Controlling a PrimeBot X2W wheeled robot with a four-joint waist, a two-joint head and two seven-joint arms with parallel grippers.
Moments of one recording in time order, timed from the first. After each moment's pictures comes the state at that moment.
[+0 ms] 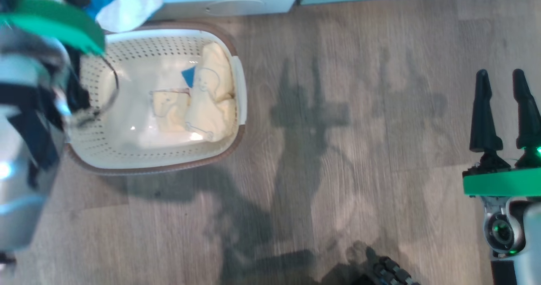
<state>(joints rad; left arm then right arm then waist) -0.80 0.49 -0.24 0.22 -0.42 0.23 -0.12 -0.26 -0.03 0.01 0.03 0.34 0.13 -0.25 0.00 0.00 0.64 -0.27</state>
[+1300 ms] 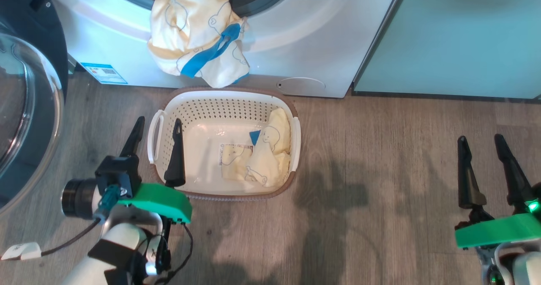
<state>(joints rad) -0.20 0.37 -0.36 -0.05 -0.40 0.42 -0.20 -0.09 -0.05 -0.01 0.08 0.17 0.13 -0.25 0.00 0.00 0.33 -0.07</state>
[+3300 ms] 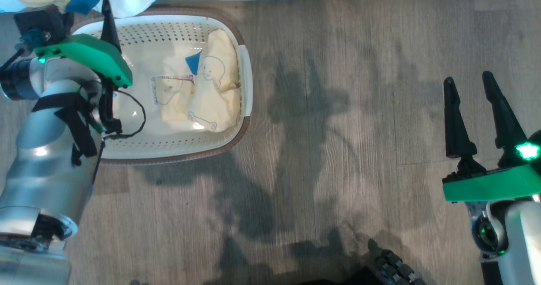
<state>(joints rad) -0.90 0.29 -0.26 0.83 -0.51 0.12 -0.25 -0.27 -0.05 0.07 0.05 0.23 0.13 -0.25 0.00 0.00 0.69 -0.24</state>
